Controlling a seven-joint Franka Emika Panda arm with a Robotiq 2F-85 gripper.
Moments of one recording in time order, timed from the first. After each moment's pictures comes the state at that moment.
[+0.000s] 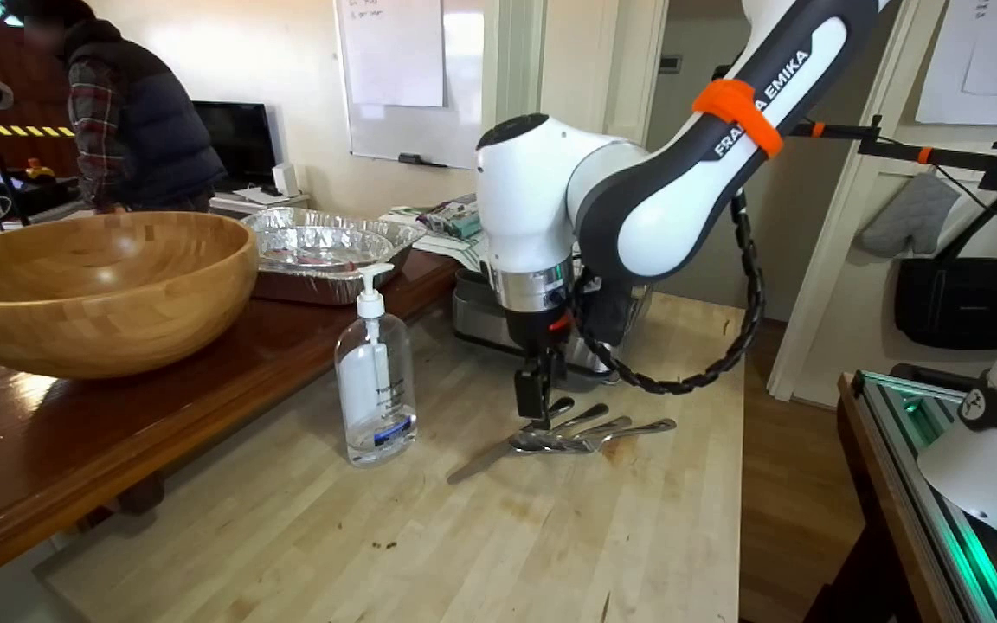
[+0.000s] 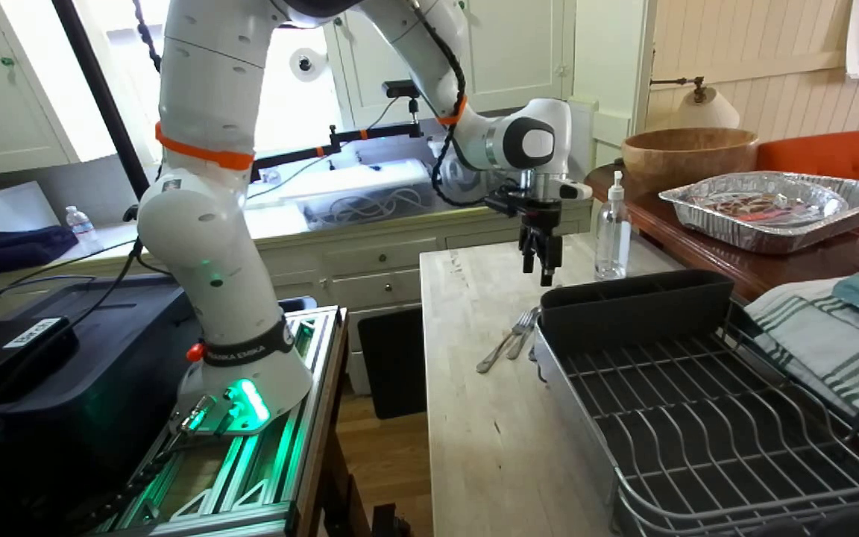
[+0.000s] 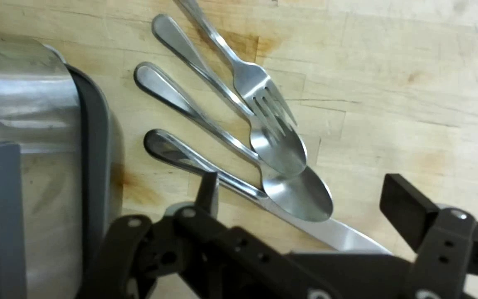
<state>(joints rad) 0.28 0.40 0.04 -2.07 -0.21 2.30 0.38</state>
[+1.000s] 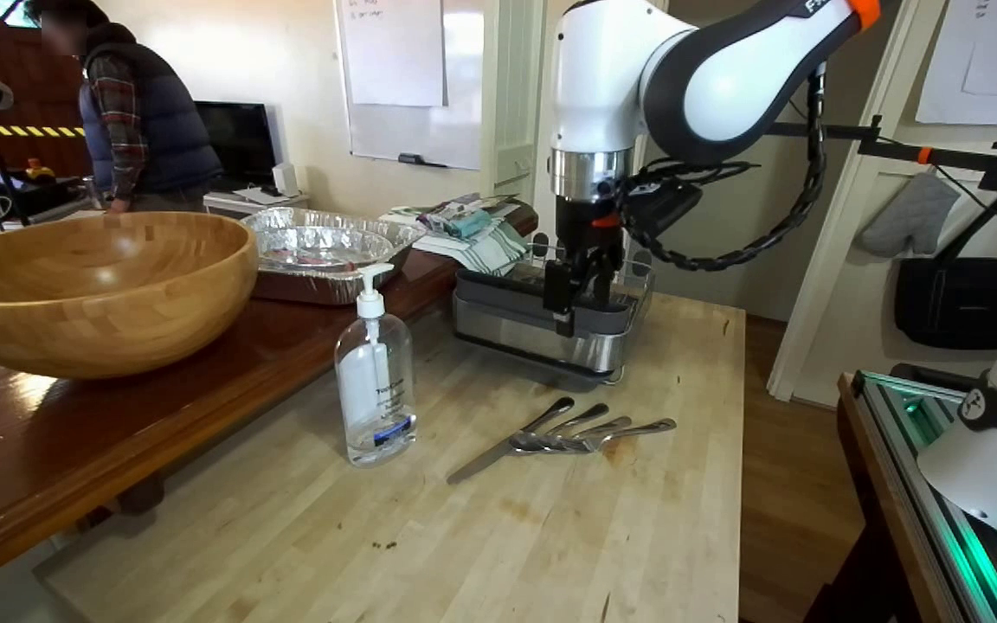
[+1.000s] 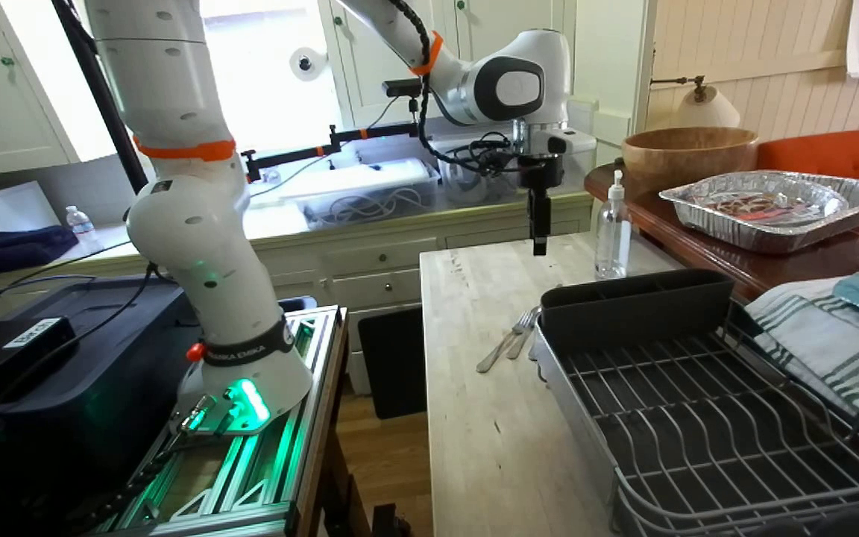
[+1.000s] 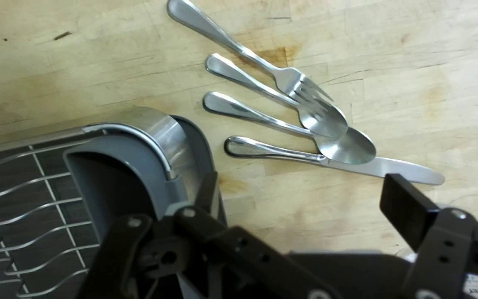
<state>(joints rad) 0.18 0.07 0.03 -2.27 -0.12 2.29 0.52</state>
